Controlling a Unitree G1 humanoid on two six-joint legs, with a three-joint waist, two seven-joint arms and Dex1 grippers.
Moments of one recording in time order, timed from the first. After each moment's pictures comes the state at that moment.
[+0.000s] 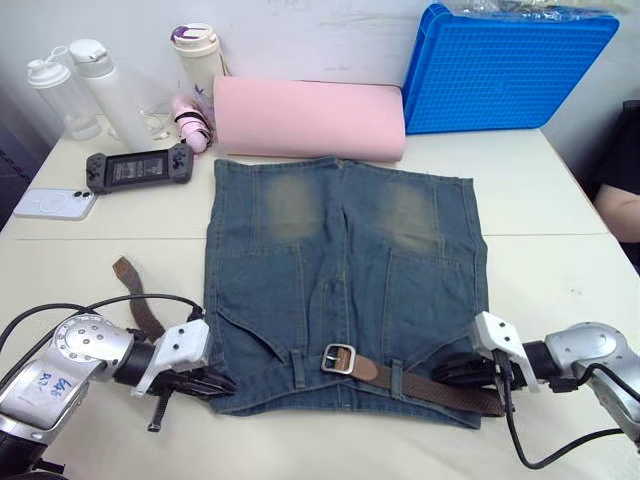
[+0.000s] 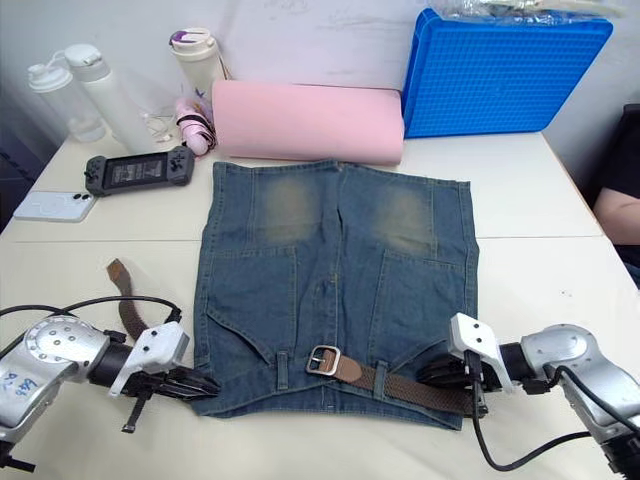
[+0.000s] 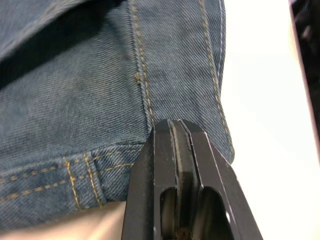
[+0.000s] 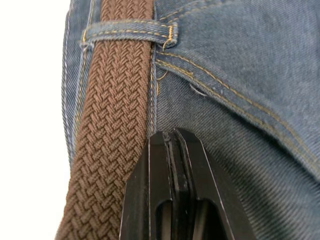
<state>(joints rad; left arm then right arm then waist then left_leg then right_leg) 0.05 1.06 -0.03 -0.31 -0.32 0.30 -1.29 -0.01 -1.01 0.14 -0.12 0.40 0.22 1.30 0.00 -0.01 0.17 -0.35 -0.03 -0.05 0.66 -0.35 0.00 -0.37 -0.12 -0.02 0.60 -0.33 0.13</state>
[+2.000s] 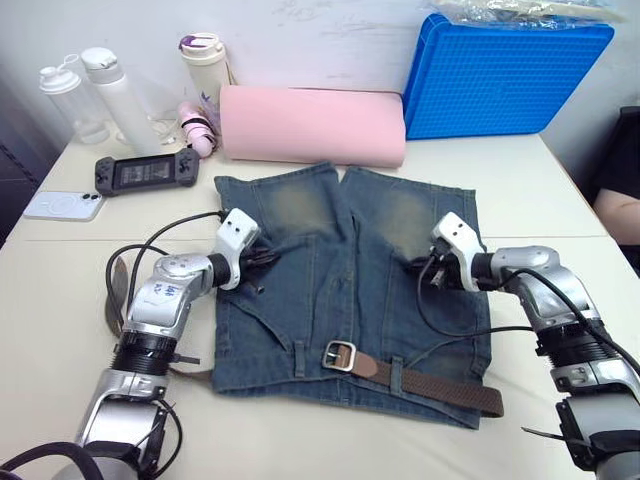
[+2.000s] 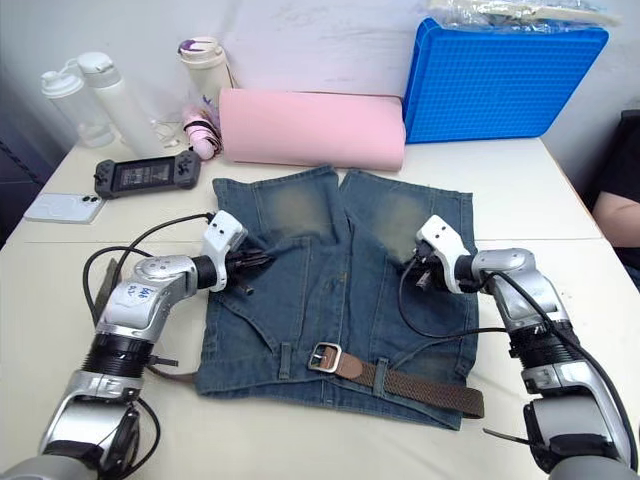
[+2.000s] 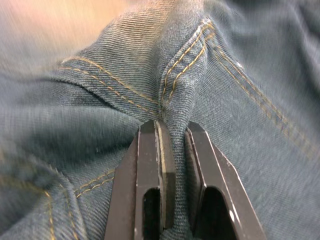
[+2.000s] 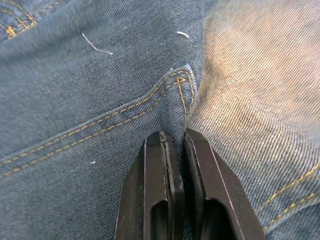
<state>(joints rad) -0.62 0.43 0.01 0.20 -0.20 0.52 -0.60 -0.73 -0.66 0.15 0.34 0.10 0.46 0.92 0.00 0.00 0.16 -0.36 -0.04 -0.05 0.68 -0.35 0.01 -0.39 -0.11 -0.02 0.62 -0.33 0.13</state>
